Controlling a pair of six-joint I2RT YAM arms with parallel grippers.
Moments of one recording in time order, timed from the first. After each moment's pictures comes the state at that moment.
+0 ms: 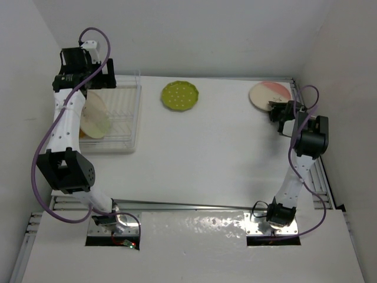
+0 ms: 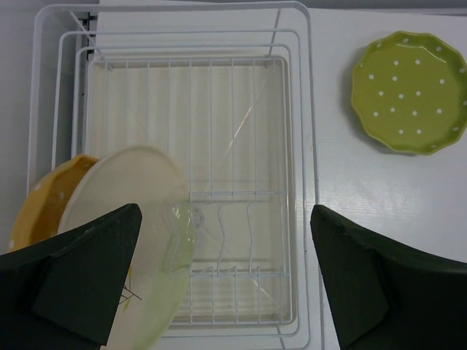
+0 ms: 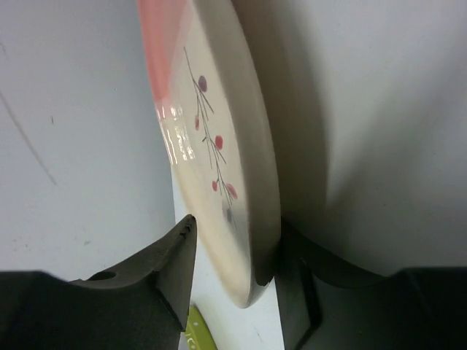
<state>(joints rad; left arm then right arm) 0.15 1.64 1.78 -0.72 0.11 0.06 -0.30 2.26 1.16 0.65 -0.12 1.36</state>
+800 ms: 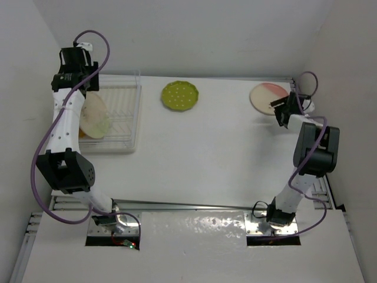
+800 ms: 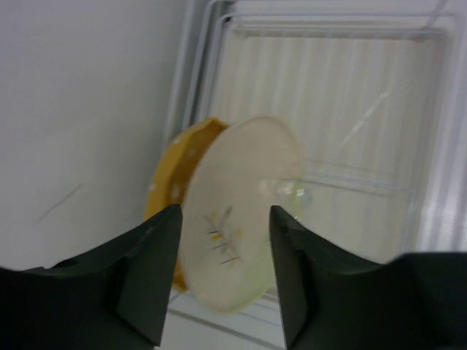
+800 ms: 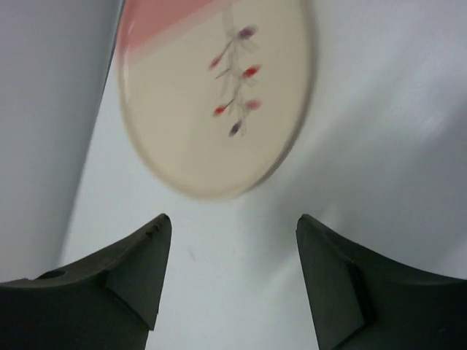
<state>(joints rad) 0.15 1.64 1.80 -0.77 -0.19 0.17 -0.27 1.92 1.10 0.13 0.07 1.00</state>
